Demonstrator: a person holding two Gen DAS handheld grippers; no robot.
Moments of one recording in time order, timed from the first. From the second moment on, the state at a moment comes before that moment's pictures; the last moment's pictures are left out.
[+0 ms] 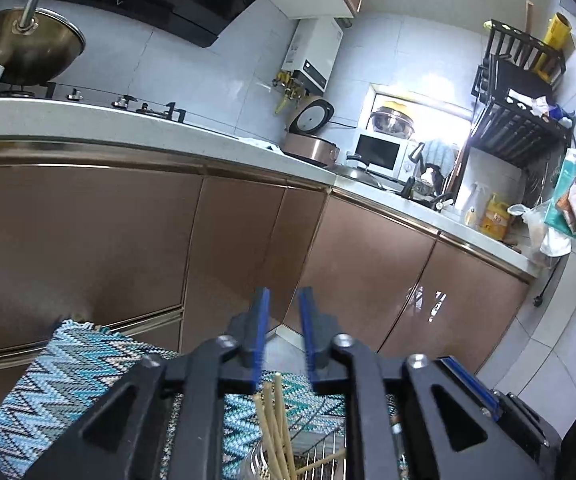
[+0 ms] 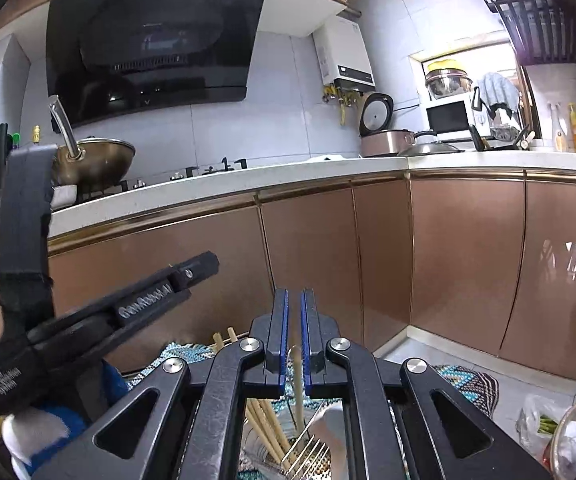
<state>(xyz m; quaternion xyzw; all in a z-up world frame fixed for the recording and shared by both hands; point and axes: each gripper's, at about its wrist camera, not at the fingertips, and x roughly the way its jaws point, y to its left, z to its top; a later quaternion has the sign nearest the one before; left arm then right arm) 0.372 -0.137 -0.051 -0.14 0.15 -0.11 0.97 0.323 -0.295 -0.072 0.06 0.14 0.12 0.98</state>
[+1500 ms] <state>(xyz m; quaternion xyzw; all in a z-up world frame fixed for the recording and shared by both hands) 0.099 -0.032 0.027 -0.01 0.09 0.03 1.00 0.061 -0.246 0.013 -0.03 0.09 -0.08 0.99</state>
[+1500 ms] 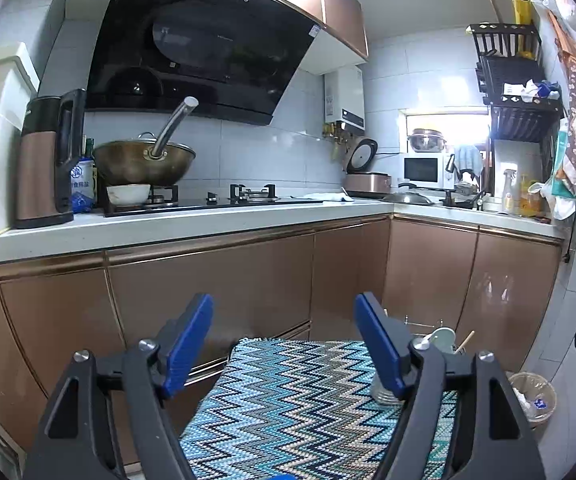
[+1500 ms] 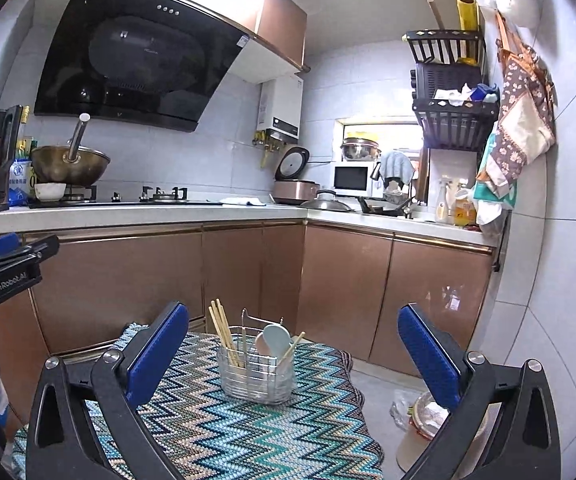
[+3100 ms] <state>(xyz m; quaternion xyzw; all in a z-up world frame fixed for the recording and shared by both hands) 0.144 -0.030 -0.021 0.01 0.14 0.07 0.99 0.095 -0.289 -0.021 -0.02 0.13 -0.16 0.98</state>
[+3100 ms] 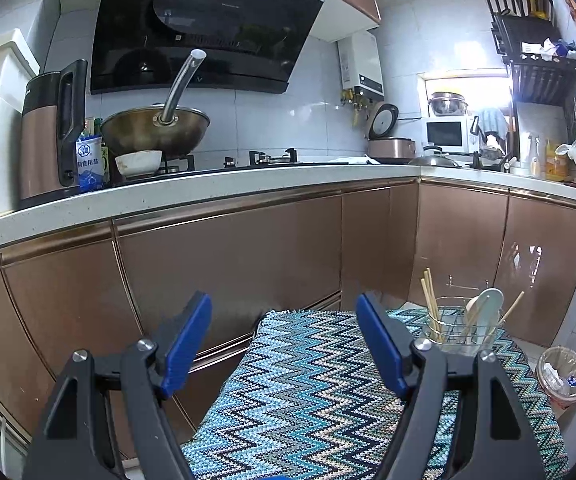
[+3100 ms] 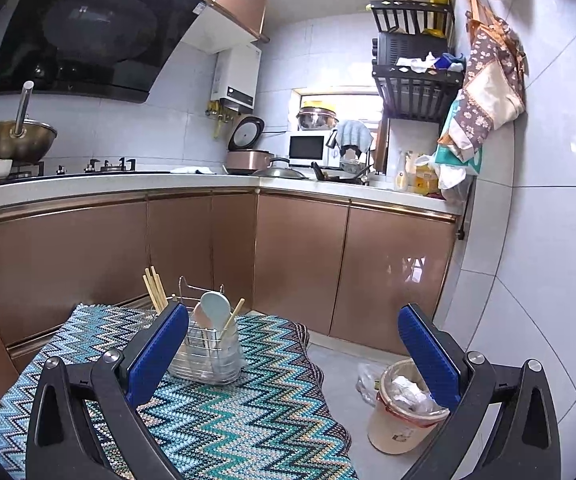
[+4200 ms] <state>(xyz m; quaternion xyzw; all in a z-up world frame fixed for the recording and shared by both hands) 0.149 -0.033 -0.025 0.02 0.14 0.07 0.99 0.107 -0.287 -0.029 -0.03 0.14 -0.14 0.98</state>
